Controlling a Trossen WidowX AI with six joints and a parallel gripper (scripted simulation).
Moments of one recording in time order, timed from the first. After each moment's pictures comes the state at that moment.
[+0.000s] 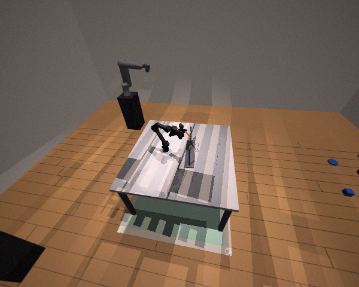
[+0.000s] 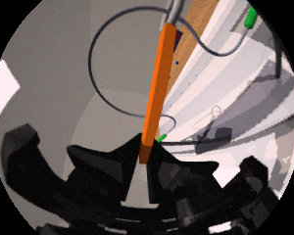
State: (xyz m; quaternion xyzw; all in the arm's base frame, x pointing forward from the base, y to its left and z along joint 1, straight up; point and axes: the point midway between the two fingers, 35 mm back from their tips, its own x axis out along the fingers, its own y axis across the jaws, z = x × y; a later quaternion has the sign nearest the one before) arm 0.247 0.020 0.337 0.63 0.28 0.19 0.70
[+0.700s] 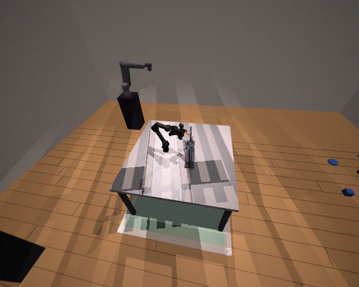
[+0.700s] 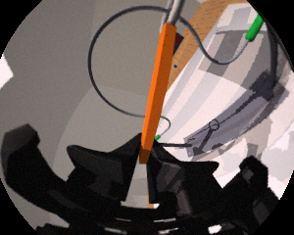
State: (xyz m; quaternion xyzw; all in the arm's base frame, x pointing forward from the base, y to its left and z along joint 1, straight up) arm 0.248 0.019 0.332 0.59 0.29 0.17 0.73
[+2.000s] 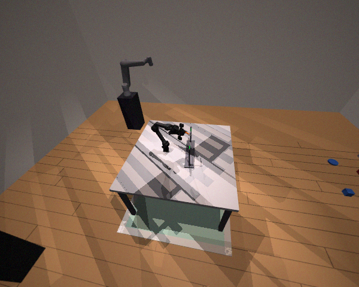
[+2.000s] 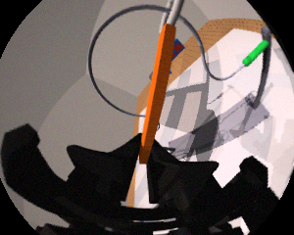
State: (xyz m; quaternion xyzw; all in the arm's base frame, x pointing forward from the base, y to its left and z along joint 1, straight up) arm 0.248 0.017 0.323 0.50 0.30 0.14 0.80
